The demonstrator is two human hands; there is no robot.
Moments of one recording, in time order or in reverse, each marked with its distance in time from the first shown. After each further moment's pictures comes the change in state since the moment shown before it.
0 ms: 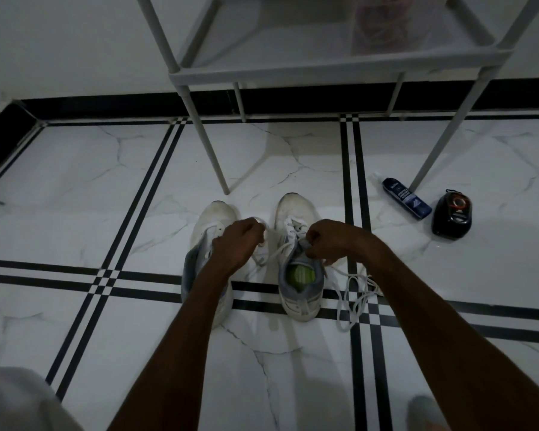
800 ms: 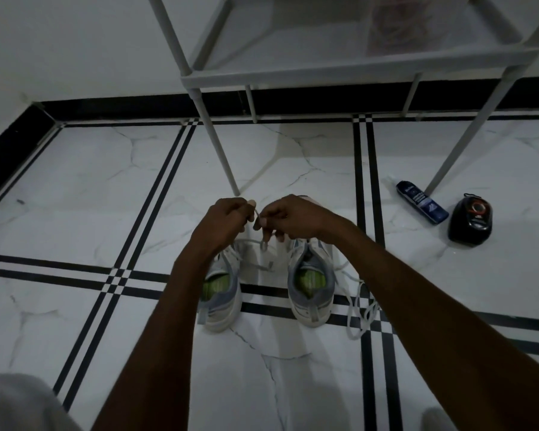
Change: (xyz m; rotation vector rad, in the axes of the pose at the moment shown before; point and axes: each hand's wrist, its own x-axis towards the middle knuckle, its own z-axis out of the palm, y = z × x) left_hand 0.012 0.011 -0.054 -0.053 0.031 0.134; right_hand 0.021 -0.071 -0.009 0.339 0.026 -0.393
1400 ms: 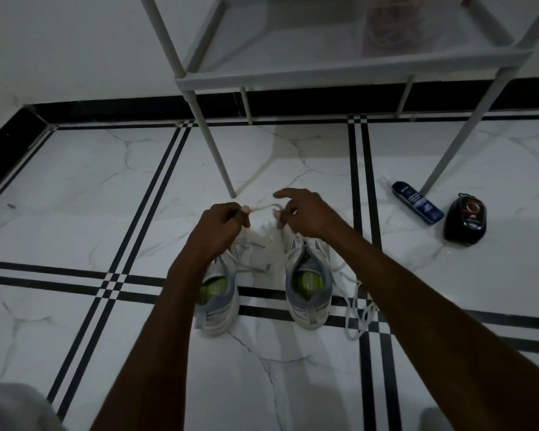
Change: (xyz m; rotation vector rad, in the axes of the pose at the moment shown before) left_hand -0.002 -0.008 0.000 0.104 0.043 0.014; right_hand 0.010 0.029 -0.005 -0.044 0.339 0.017
